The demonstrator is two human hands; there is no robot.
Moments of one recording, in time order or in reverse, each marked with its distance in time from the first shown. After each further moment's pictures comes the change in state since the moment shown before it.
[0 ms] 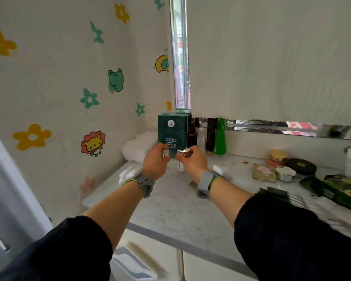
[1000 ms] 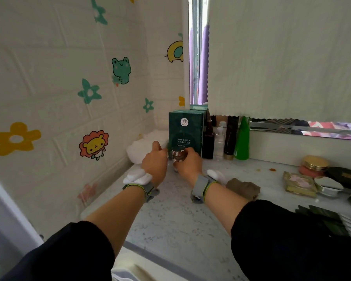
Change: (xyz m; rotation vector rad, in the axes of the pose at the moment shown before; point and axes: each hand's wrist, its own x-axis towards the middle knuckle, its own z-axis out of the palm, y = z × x) left_hand 0.051 -0.053 0.011 0.566 0.012 0.096; right_hand 0.047 0.007 0.077 -0.091 -0.057 -0.003
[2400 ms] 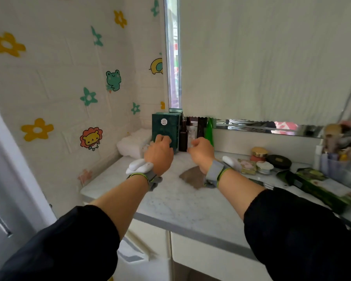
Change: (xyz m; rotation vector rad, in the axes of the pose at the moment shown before) left_hand -0.082 0.090 -0.074 -0.193 0.087 0.072; right_hand -0.081 -0.006 -0.147 -0.052 0.088 0.005
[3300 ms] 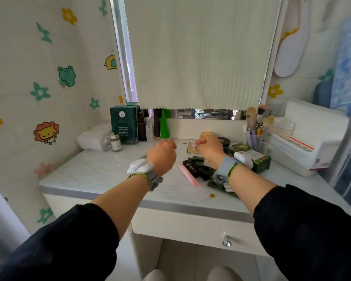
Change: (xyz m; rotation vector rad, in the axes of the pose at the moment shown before) left_hand -0.068 0.135 0.024 -0.119 -0.146 0.150; right_hand -0.065 0.085 -0.150 0.020 0.108 0.115
